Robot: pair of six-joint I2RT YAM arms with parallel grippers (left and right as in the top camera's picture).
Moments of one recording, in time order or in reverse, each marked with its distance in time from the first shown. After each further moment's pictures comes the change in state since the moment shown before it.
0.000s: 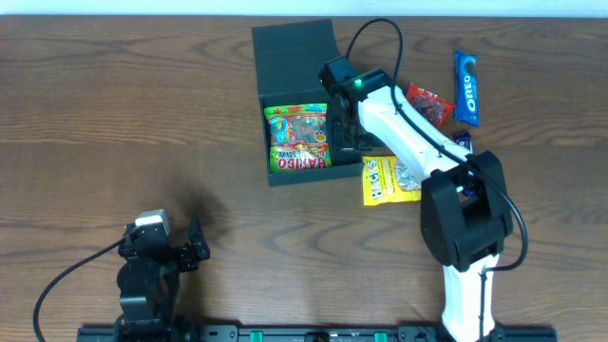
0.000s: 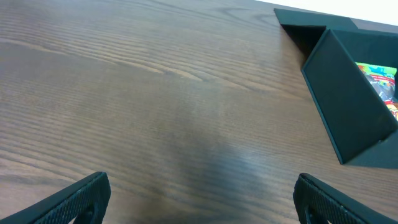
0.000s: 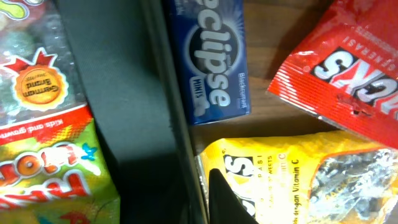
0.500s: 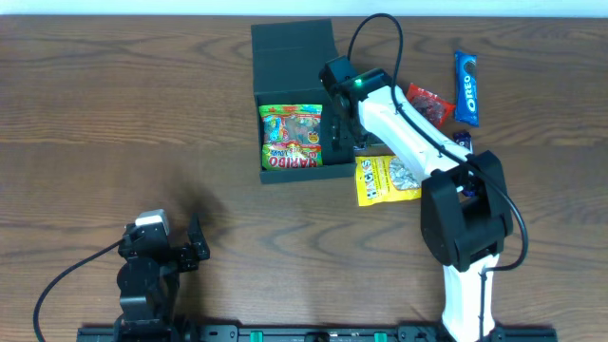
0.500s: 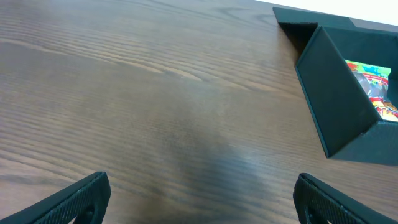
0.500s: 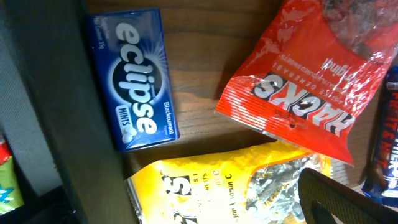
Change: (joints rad) left arm 0.000 0.000 0.000 0.000 0.000 0.000; right arm 0.000 0.000 0.002 -0.003 0.153 -0.008
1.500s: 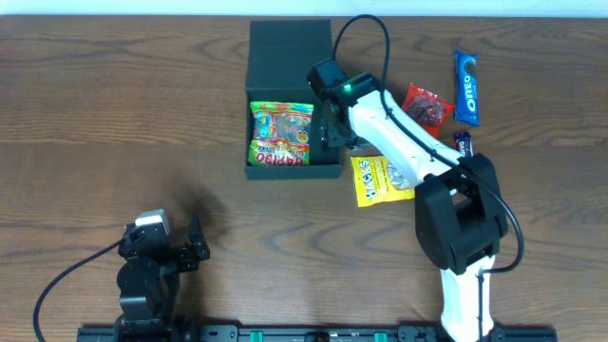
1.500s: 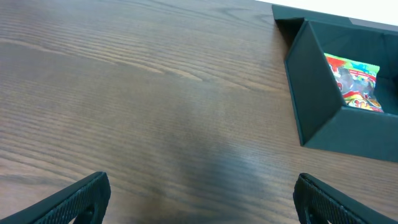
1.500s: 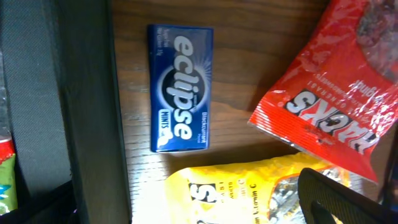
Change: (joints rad) left arm 0.000 0.000 0.000 0.000 0.000 0.000; right arm 0.041 0.000 0.000 0.056 0.007 -0.039
